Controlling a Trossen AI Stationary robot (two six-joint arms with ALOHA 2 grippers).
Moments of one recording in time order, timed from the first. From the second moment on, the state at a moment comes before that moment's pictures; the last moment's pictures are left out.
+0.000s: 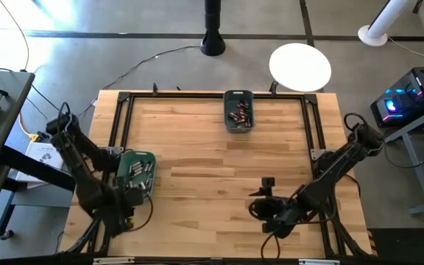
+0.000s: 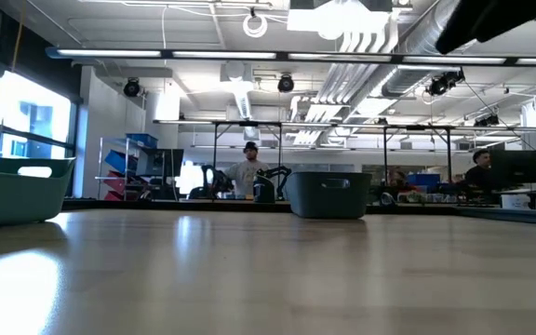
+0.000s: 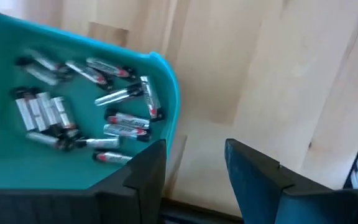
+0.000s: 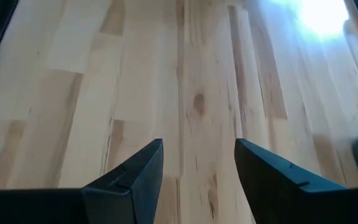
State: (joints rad) left arm -1.00 1.42 1.13 -1.27 -0.20 -1.22; right arm 0.75 1.57 1.13 -0.63 0.65 0.46
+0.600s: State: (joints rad) left arm -0.89 1.30 0.83 -1.04 -0.13 -0.90; right arm 0.77 1.56 1.13 -0.70 0.68 0.58
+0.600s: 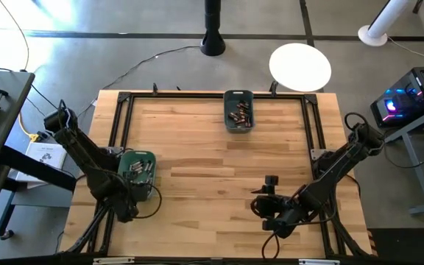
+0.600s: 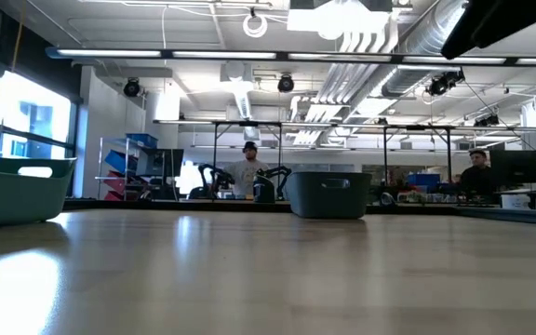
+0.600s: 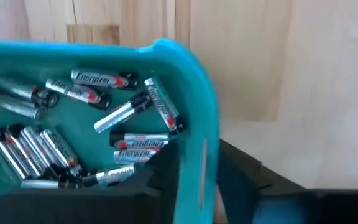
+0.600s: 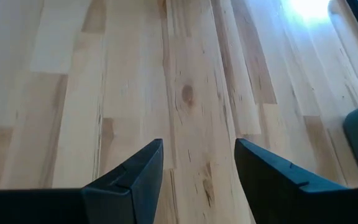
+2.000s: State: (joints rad) left arm 0.00 1.42 0.88 -0.51 -0.16 0.21; right arm 0.89 1.54 1.13 -0.83 0.73 0.81
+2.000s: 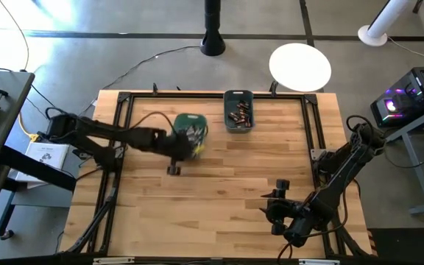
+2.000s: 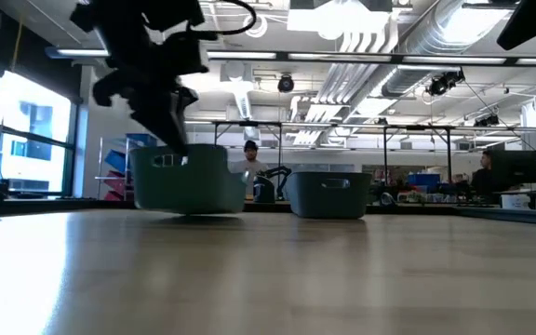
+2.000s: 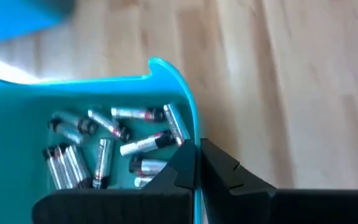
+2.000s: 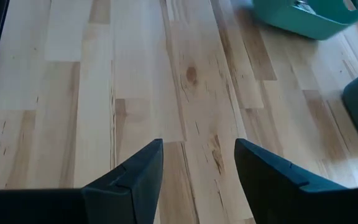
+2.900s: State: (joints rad) left arm 0.31 1.77 1.02 -0.05 -0.04 0.51; right arm 0.88 1.54 1.13 -0.79 0.68 0.84
